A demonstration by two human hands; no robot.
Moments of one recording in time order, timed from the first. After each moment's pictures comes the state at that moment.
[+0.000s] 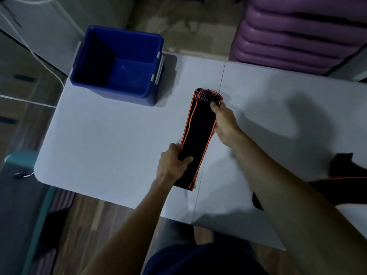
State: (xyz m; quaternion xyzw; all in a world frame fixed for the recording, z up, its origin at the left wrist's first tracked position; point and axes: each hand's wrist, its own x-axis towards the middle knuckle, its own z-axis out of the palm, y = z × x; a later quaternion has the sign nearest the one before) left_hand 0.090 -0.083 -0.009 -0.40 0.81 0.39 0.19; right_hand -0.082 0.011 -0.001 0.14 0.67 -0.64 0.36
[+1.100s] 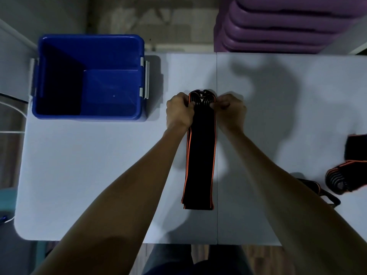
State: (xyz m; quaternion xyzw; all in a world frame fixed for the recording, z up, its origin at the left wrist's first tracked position) left_hand -0.089 -0.152 -0.053 -0.30 0.86 0.41 0.06; right_hand -0.116 -0.010 -0.058 0.12 0.87 -0.47 0.06
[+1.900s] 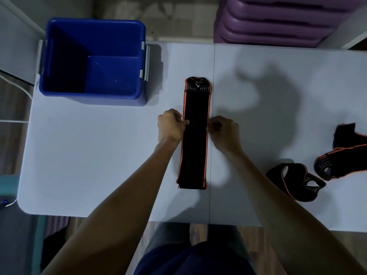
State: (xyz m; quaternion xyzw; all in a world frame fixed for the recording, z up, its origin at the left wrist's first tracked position) left_hand -0.001 -0.141 -0.050 -0.34 0.84 0.42 0.08; right_hand -0.023 0.027 -0.043 -0.01 0.90 -0.40 0.16
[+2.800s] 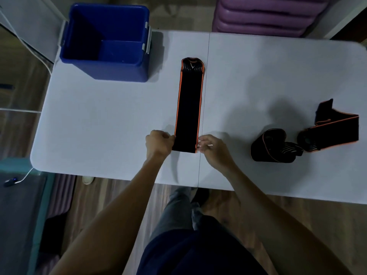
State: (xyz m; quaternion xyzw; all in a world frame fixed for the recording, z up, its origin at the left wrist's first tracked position) left_hand 0.154 -0.100 -0.021 -0.39 0.82 0.39 0.12; right_hand 0.114 0.086 -0.043 -0.03 0.85 -0.43 0.30
